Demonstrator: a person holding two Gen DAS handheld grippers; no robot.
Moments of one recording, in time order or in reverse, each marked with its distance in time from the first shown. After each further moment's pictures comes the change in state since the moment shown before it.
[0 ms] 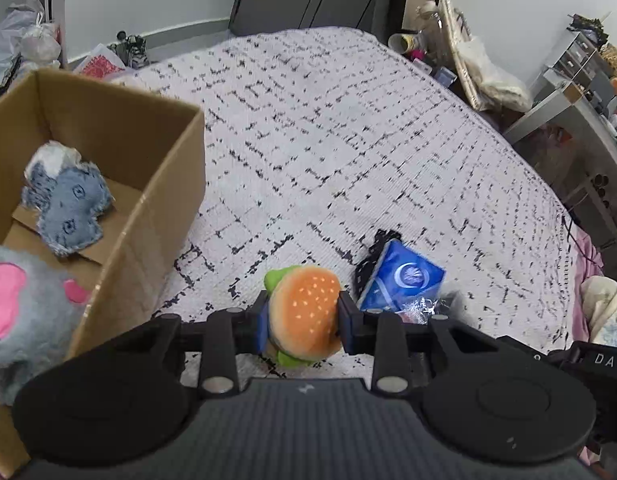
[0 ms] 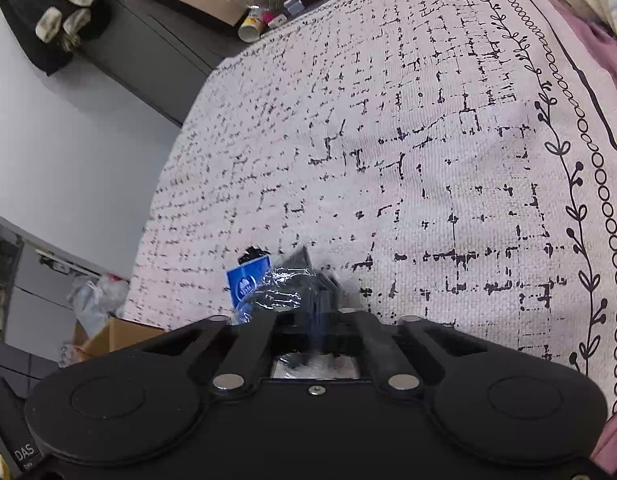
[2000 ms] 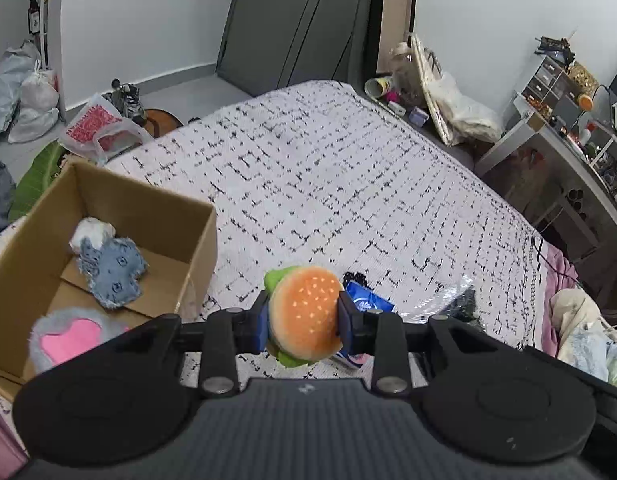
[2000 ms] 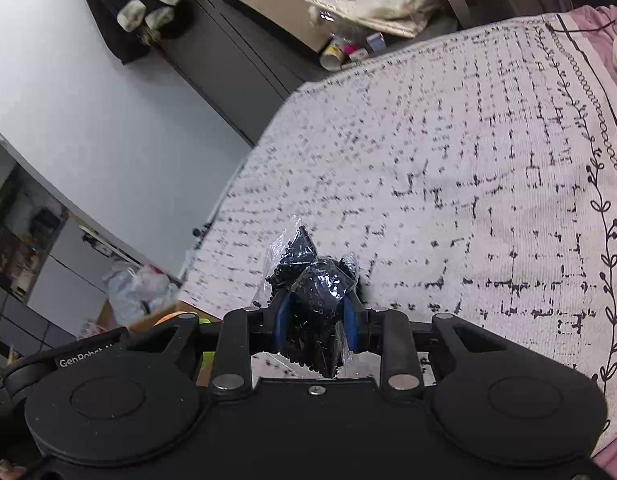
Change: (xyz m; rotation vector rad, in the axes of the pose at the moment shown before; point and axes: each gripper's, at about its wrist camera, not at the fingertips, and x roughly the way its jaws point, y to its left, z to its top) left arm -0.078 -0.007 0.024 0.052 -0.101 -0.022; right arm -0.034 0.042 -0.019 -0.186 -0.095 0.125
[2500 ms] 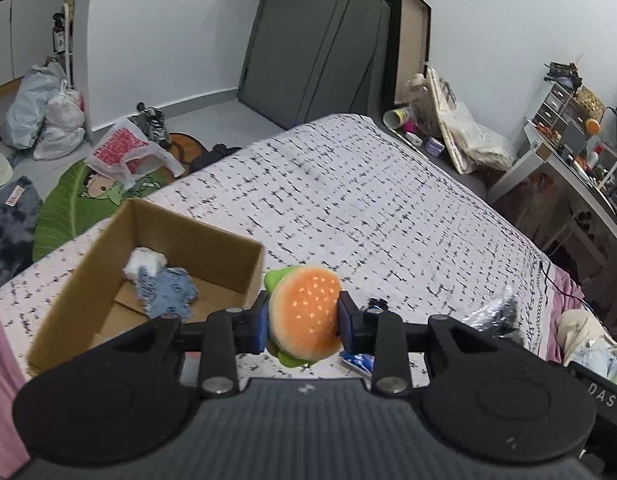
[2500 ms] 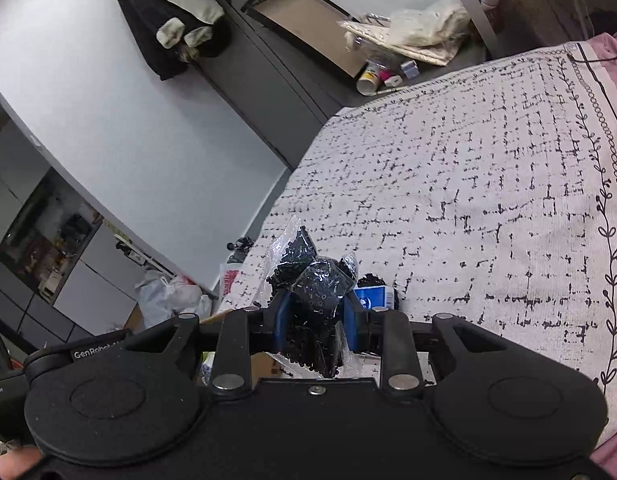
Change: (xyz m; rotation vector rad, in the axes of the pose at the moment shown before) left arm -0.045 0.020 0.012 -0.011 -0.069 0.057; right arm -0.032 0.017 0.003 -0.039 -0.049 0.085
